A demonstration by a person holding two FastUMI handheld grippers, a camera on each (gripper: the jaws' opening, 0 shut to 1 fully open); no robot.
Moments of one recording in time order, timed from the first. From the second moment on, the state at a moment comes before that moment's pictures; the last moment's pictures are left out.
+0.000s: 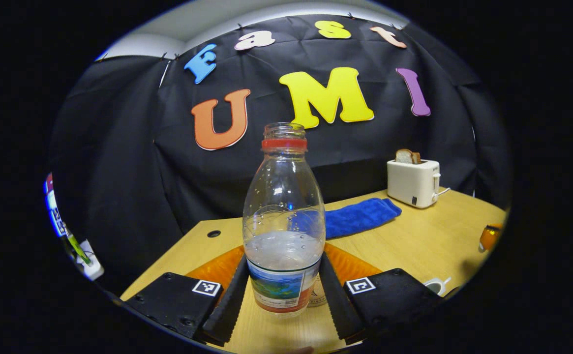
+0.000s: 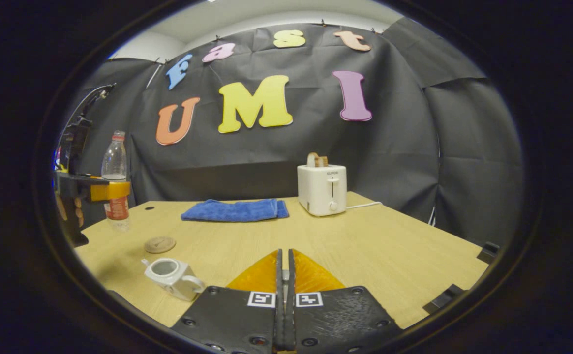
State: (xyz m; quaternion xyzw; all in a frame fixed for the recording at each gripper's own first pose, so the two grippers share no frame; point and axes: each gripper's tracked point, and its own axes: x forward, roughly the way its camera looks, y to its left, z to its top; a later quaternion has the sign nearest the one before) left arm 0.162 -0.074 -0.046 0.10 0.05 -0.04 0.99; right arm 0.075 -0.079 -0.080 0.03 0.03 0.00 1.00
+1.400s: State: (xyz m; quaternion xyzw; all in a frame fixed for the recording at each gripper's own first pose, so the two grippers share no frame) left arm 0.218 -0.106 -0.096 0.06 0.01 -0.06 1.00; right arm 0.076 -0.056 -0.097 0.00 0.05 0.03 1.00
